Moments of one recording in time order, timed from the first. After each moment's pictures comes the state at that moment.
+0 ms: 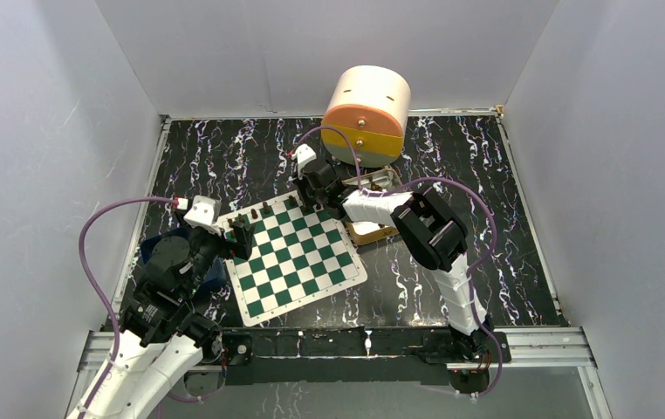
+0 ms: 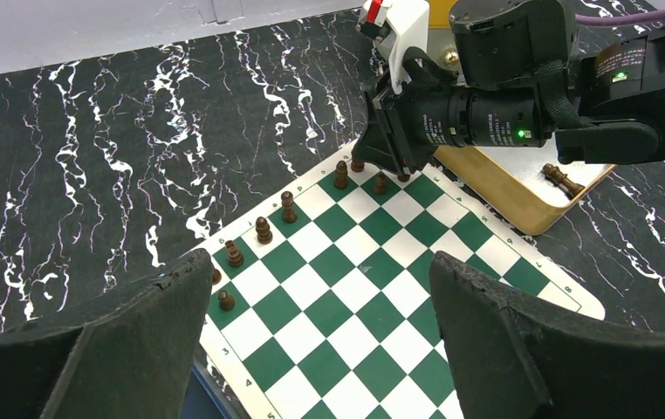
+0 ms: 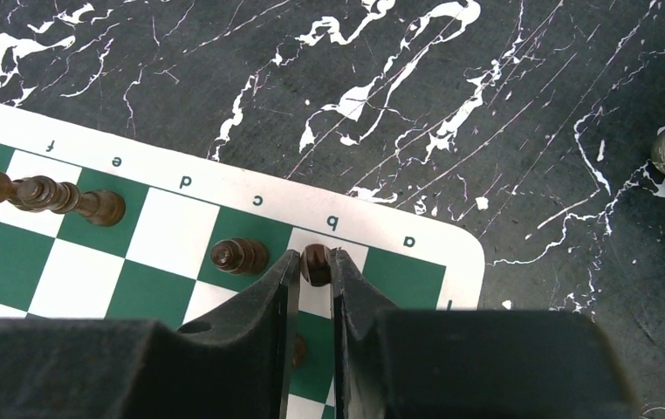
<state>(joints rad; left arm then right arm) -0.50 0.39 0.64 -0.41 -0.18 -0.04 0.83 2.17 1.46 0.19 0.09 0.10</state>
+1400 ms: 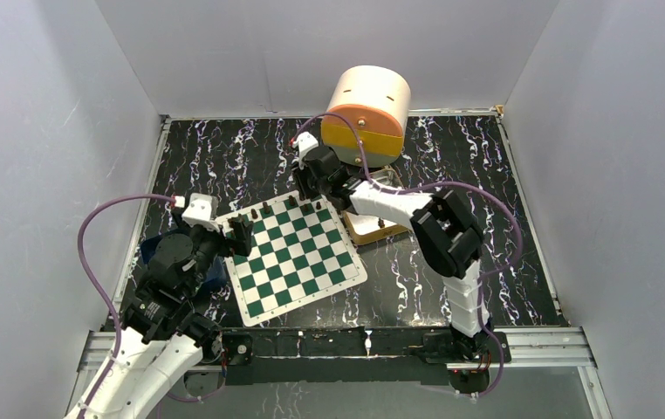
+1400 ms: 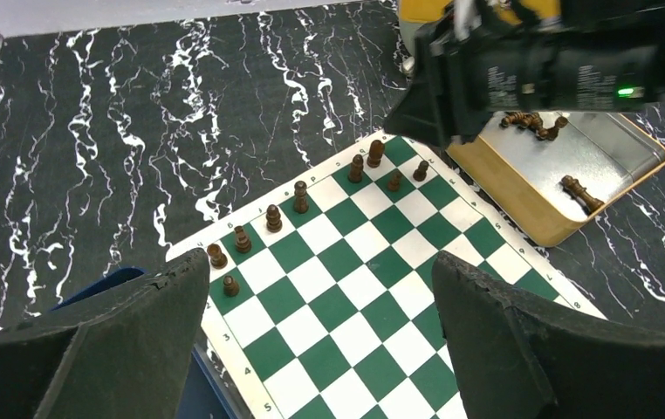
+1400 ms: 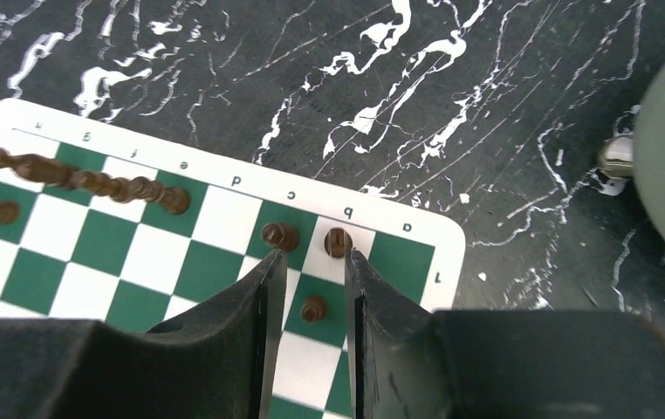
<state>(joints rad) -0.50 0.40 0.64 -0.43 -0.23 -0.08 0.83 2.07 1.51 0.03 0.06 0.12</state>
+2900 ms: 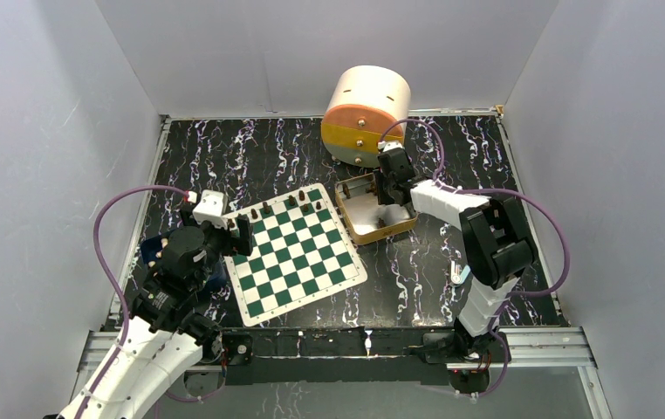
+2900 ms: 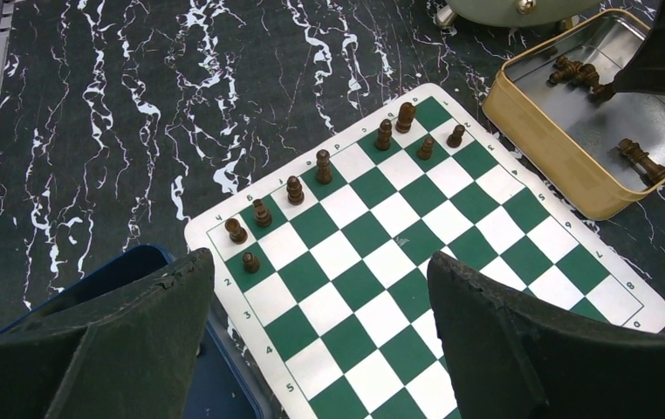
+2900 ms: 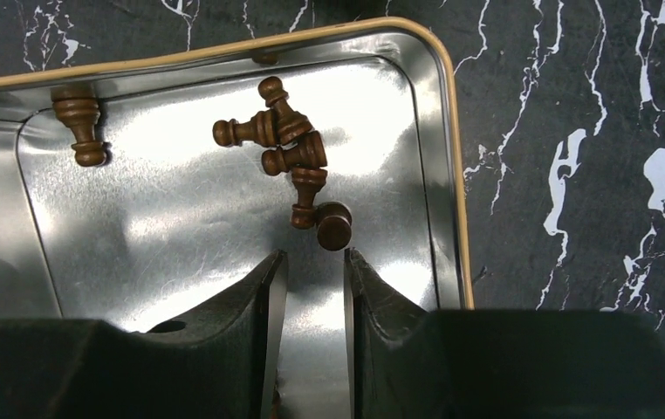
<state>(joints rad) -0.50 0.48 0.63 -0.44 -0.28 -0.06 0.49 1.78 1.12 -0.20 0.19 0.20</state>
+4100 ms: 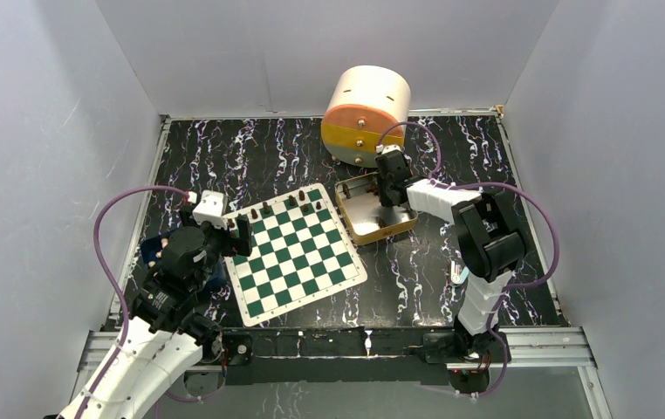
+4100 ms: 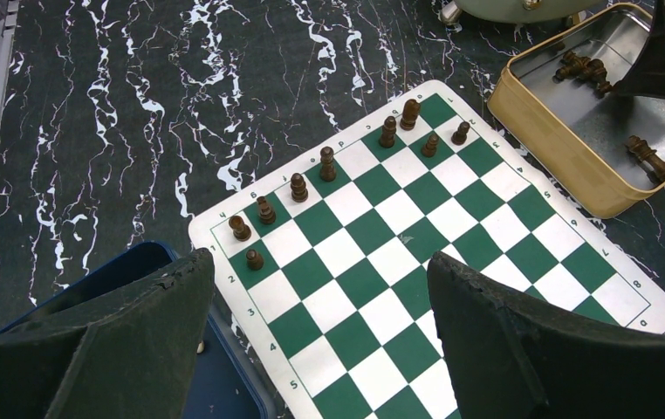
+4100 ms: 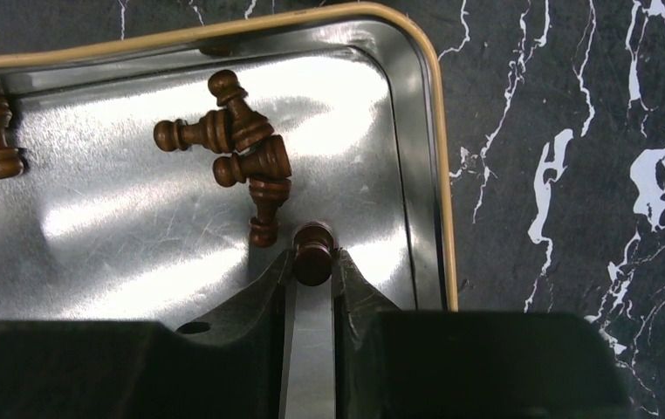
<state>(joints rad) -0.50 0.48 0.63 -0.45 -0.29 -0.06 0.48 1.85 1.14 -0.18 0.25 0.16</state>
